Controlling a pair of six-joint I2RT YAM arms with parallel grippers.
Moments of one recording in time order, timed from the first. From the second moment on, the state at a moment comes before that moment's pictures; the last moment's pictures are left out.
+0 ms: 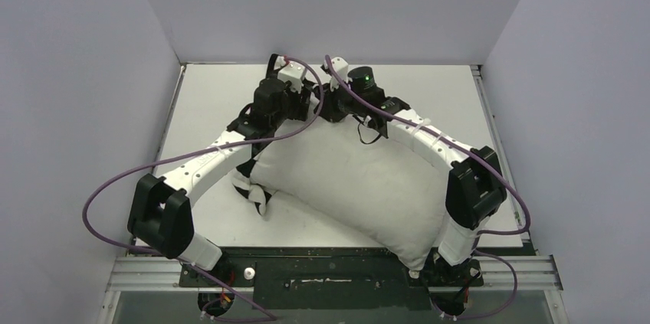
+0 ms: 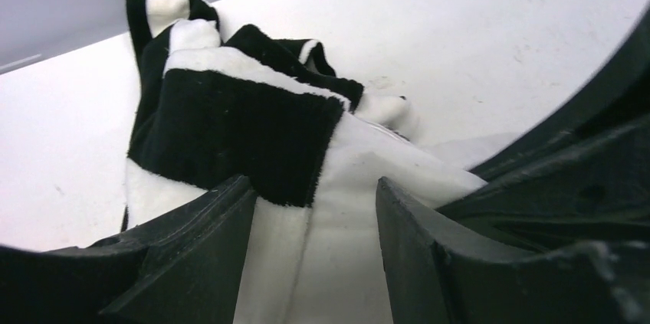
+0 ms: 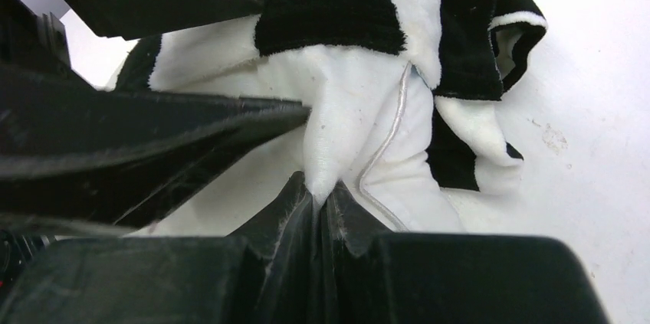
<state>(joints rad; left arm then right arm) -0.54 1.51 1.18 0.00 -0.15 -0.04 0.60 1.76 1.47 -0.19 -0.35 0.09</state>
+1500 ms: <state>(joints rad) -0.65 1.28 0.78 0.46 0.07 -0.53 0.61 1.54 0.90 0.48 0.11 0.71</state>
